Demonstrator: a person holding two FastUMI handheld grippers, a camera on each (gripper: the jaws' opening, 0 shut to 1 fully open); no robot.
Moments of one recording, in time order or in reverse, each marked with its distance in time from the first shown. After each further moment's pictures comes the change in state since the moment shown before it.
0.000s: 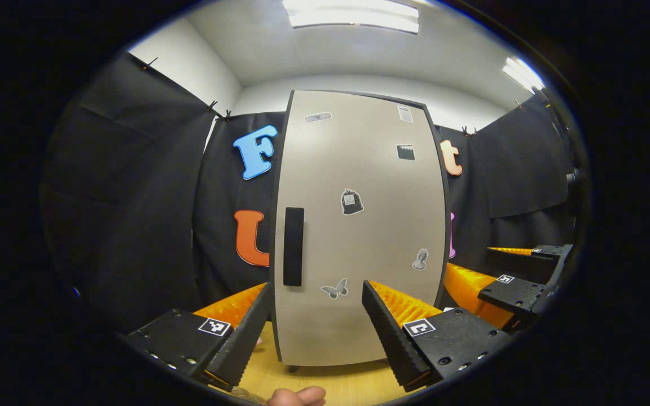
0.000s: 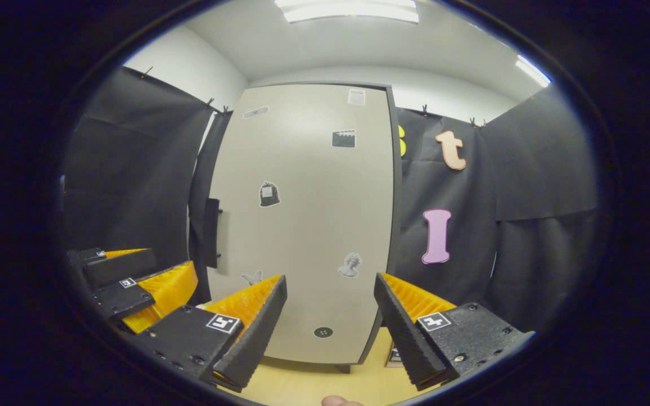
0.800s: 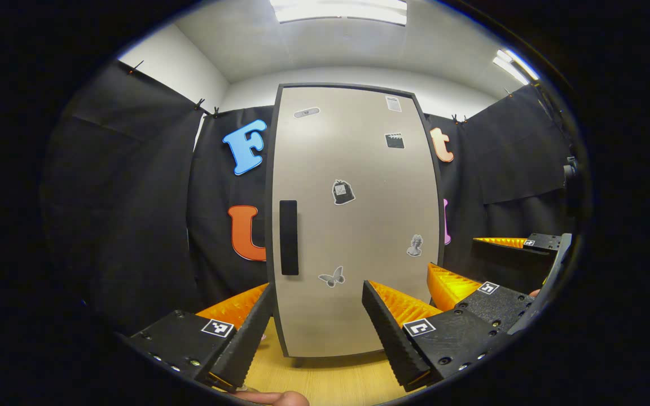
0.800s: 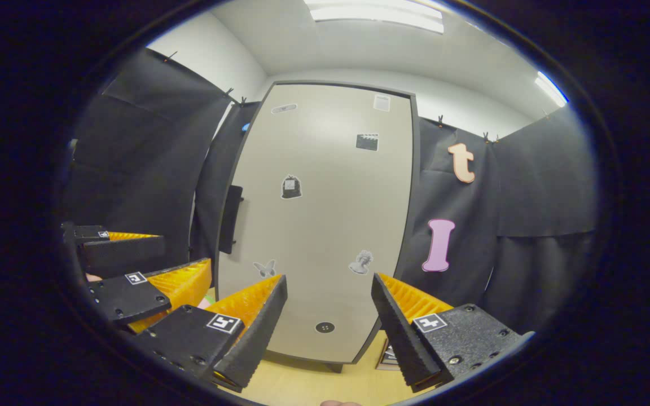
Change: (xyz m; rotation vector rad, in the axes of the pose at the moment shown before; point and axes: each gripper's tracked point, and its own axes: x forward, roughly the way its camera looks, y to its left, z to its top) left arm -0.013 0.002 -0.013 0.049 0.053 -0.030; right arm -0.017 0.020 -0.013 -0.081 -0.009 0.026
